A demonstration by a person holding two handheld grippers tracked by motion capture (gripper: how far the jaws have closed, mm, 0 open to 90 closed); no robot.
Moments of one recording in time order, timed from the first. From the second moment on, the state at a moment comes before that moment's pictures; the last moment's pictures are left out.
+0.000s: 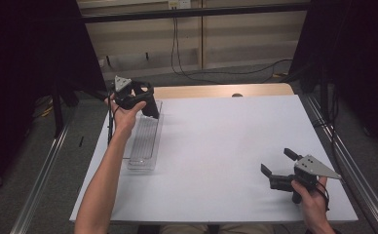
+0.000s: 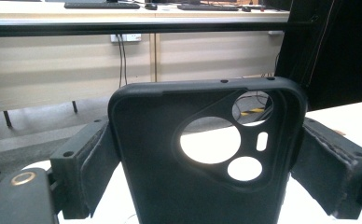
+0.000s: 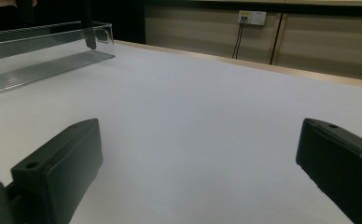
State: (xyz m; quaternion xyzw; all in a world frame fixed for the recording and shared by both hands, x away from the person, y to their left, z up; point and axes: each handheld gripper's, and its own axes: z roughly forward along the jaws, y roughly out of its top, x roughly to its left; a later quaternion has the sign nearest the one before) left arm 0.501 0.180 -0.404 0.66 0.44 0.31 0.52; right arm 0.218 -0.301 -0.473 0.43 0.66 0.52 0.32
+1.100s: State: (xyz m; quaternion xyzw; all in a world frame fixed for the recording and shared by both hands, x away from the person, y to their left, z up) left arm 0.514 0.175 -0.417 0.65 0.47 0.33 0.50; right arm 0.218 -0.302 -0.473 0.43 0.67 0.52 0.32
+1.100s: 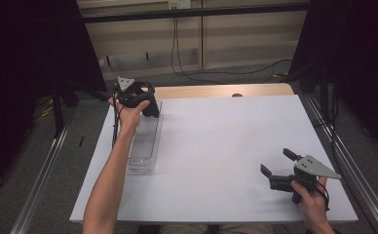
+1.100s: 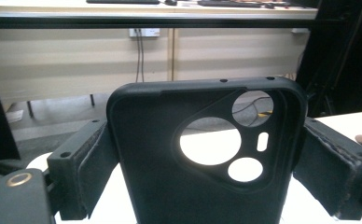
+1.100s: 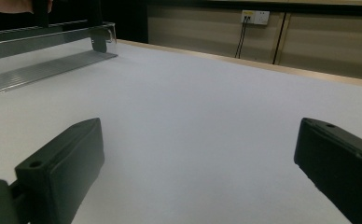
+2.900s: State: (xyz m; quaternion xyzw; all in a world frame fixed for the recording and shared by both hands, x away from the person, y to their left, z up) left arm 0.529 0.161 -0.420 0.64 0.46 0.34 0.51; right arm 0.218 -0.302 -0.474 0.42 0.67 0.52 0.31
